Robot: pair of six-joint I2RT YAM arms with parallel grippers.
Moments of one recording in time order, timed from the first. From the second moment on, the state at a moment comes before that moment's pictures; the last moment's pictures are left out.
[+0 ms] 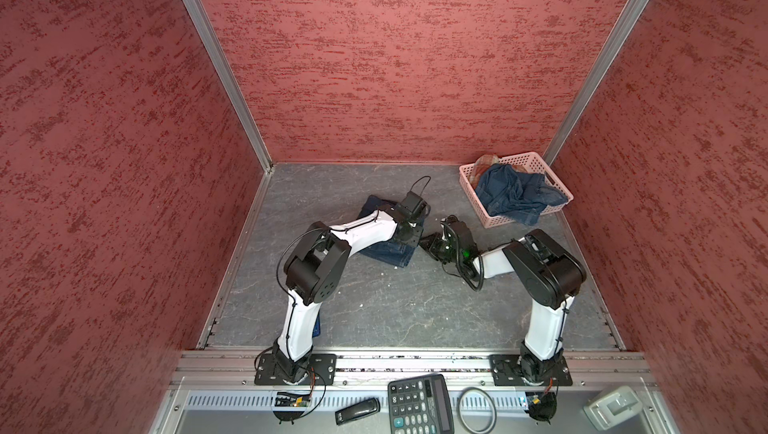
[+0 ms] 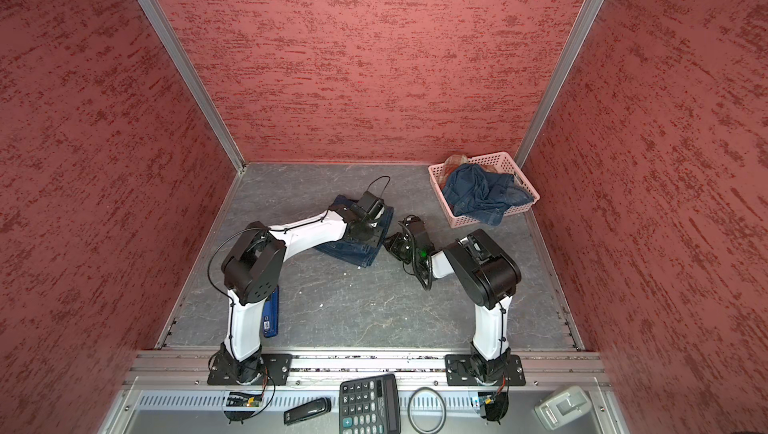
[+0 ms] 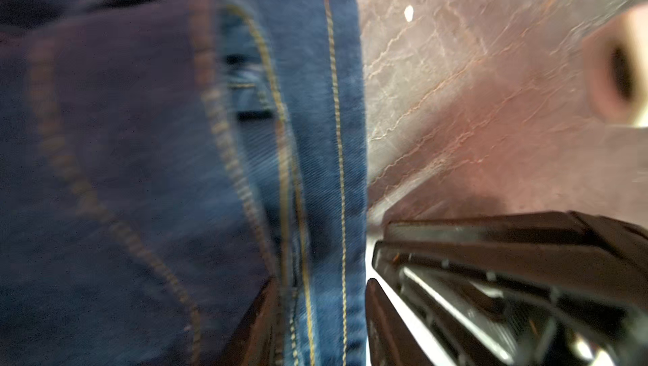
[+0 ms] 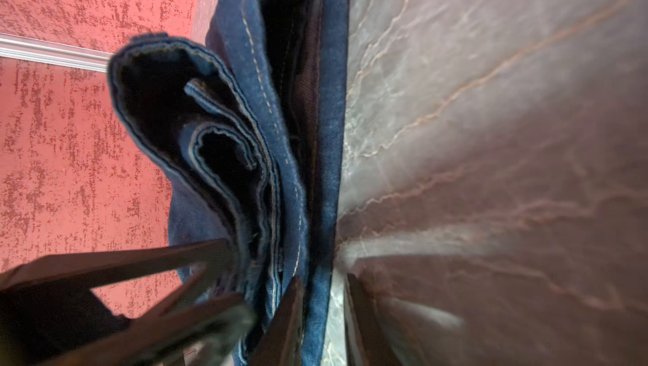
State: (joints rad) left arm -0.71 2.06 1.52 -0.59 -0.09 -0.28; right arm 0.49 1.91 0.72 0.64 -0.30 1.11
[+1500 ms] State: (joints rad) left arm -0.81 2.18 1.64 -0.77 -0.51 -0.21; right arm 0.49 1.83 0.61 0.65 -0.28 1.10
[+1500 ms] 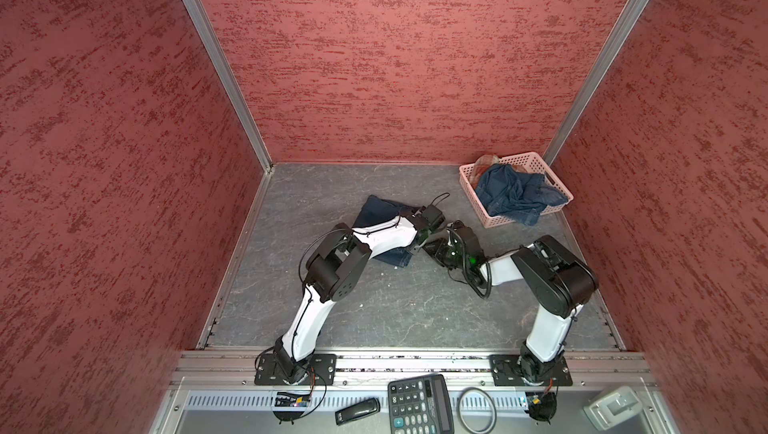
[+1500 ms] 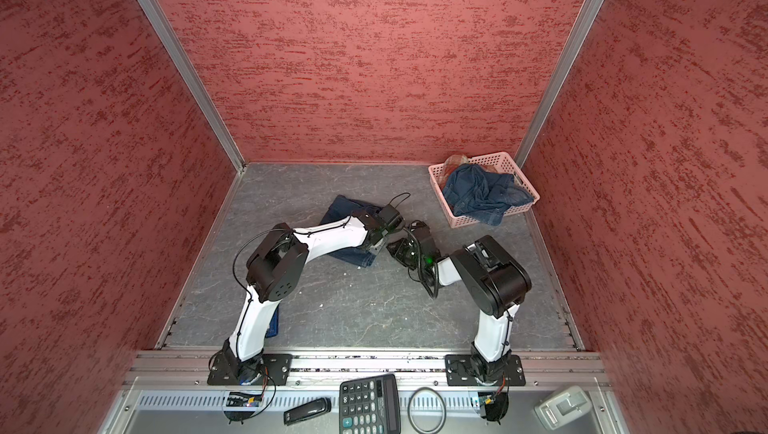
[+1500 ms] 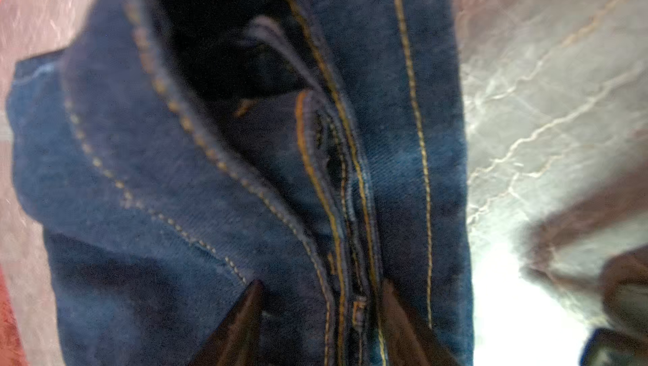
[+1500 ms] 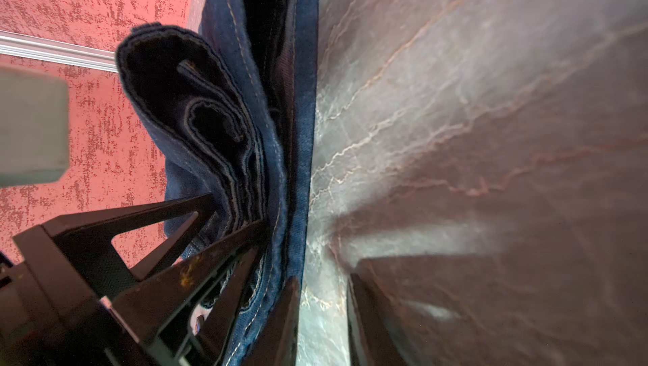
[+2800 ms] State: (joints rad) left arm -0.75 2.05 1.55 -0.69 -0.37 -0.21; right arm 0.49 2.00 0.80 0.69 -0.31 1.15
